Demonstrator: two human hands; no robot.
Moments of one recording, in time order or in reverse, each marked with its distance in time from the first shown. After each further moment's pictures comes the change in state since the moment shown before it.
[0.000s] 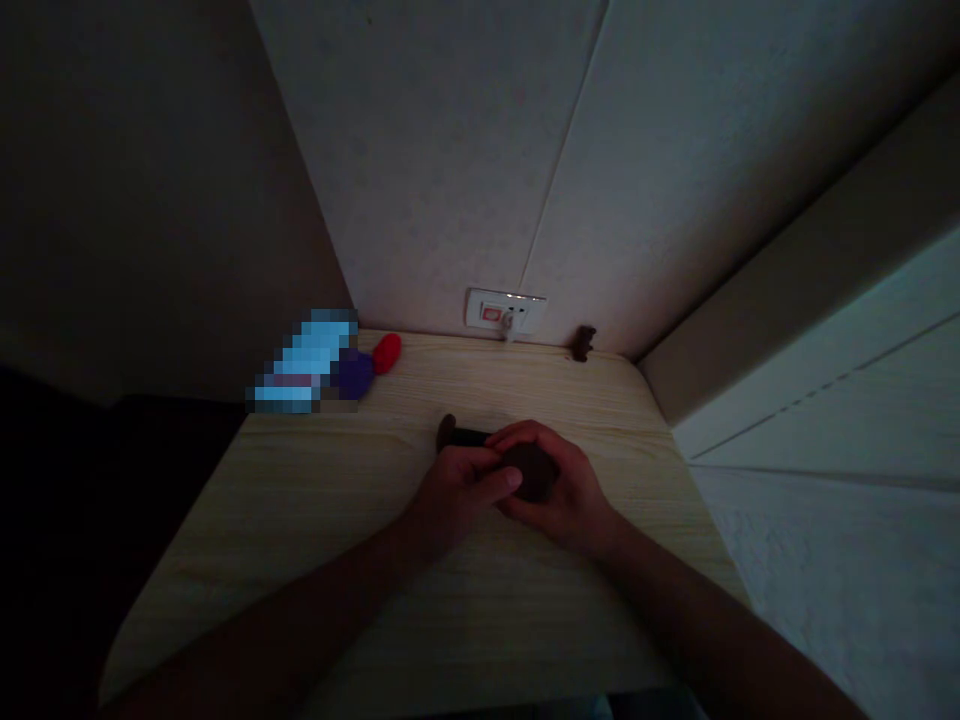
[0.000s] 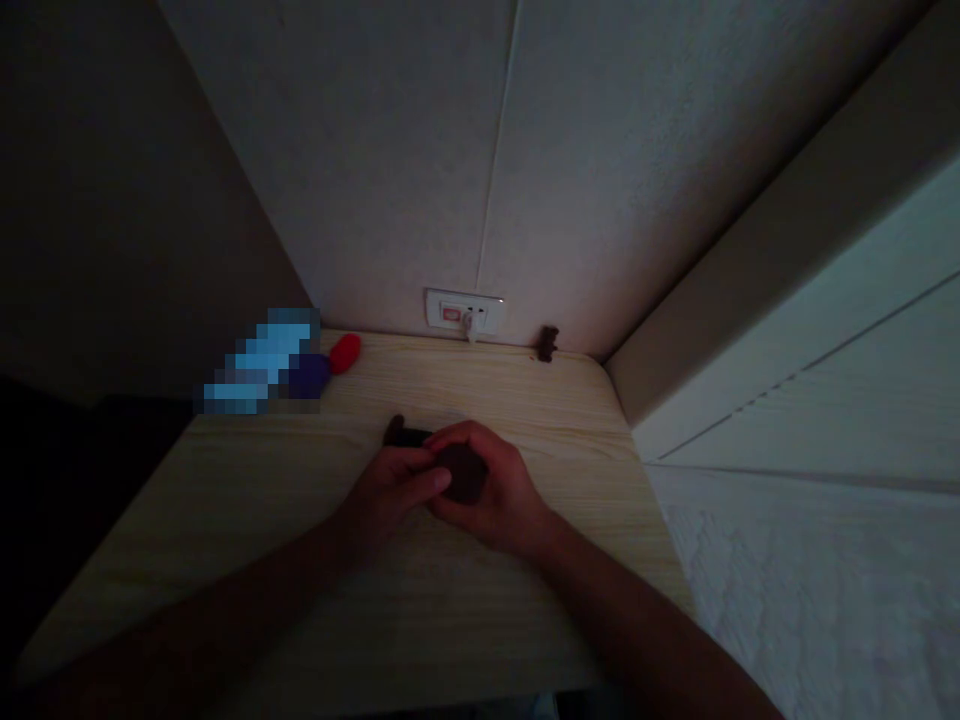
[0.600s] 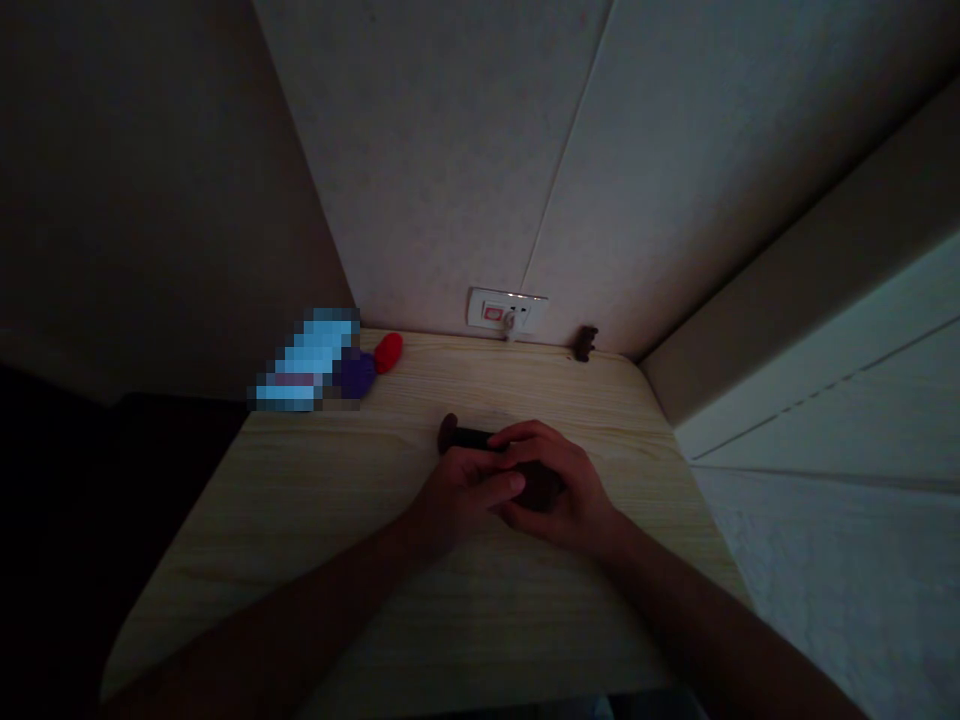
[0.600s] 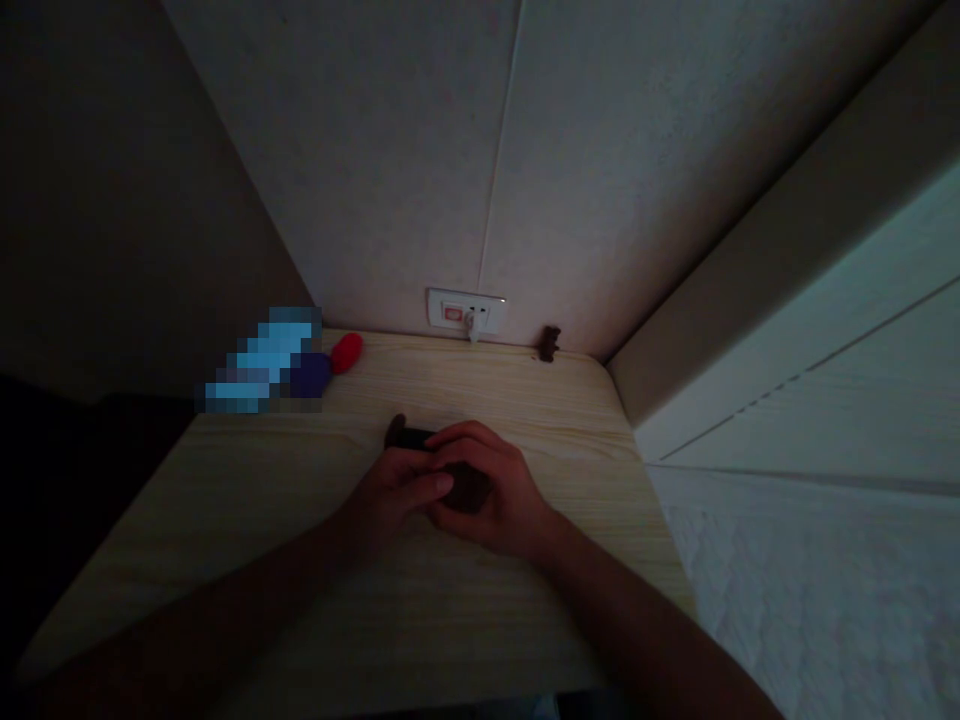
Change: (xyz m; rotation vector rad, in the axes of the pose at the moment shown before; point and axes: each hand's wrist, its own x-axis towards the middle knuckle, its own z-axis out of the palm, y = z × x) left_hand 0.001 -0.001 0.000 -0.107 -0.074 -0.026; right_hand 0.003 -0.001 -0.004 -0.141 -0.041 -0.207
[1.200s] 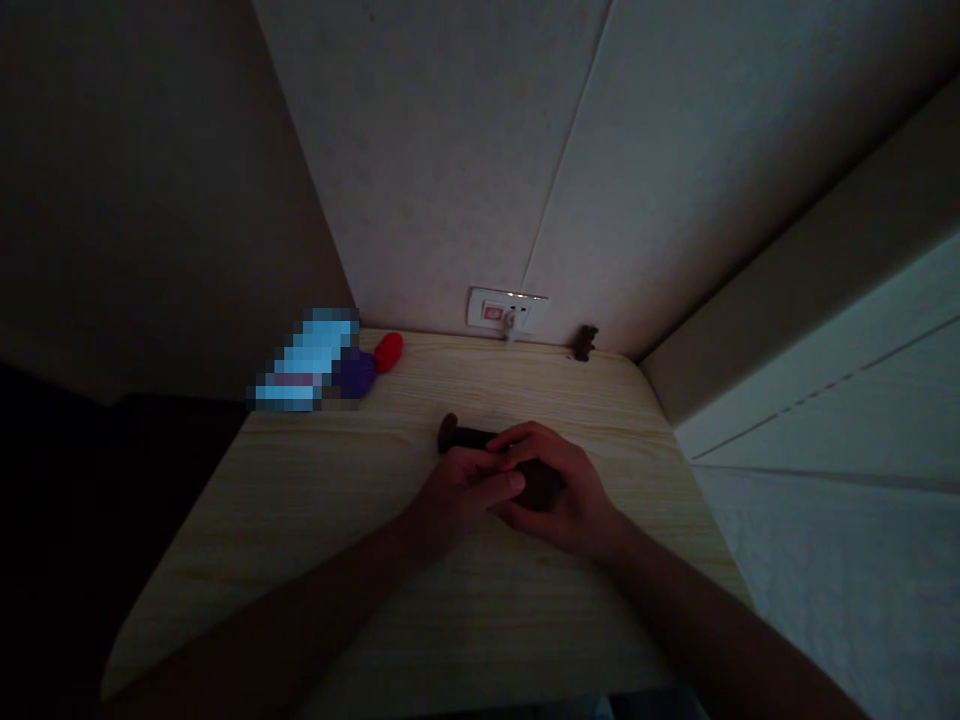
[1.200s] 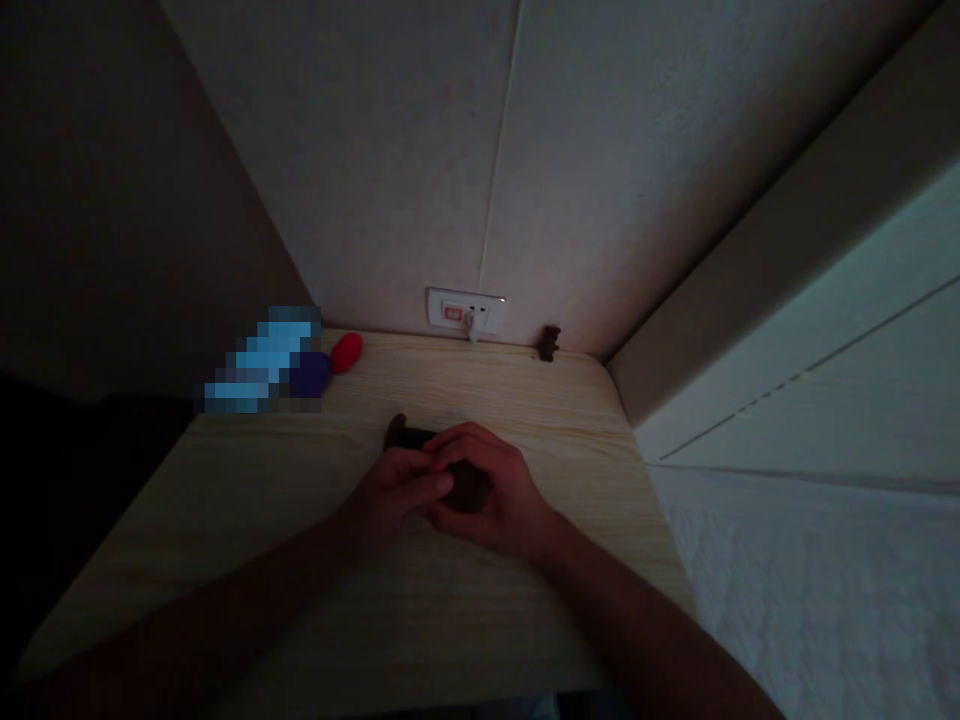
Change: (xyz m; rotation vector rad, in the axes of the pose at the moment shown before) left_hand 0.002 -0.004 -0.003 0.058 -0.016 0.005; right_hand -0.001 0.000 0.001 0.060 -0.010 0.058
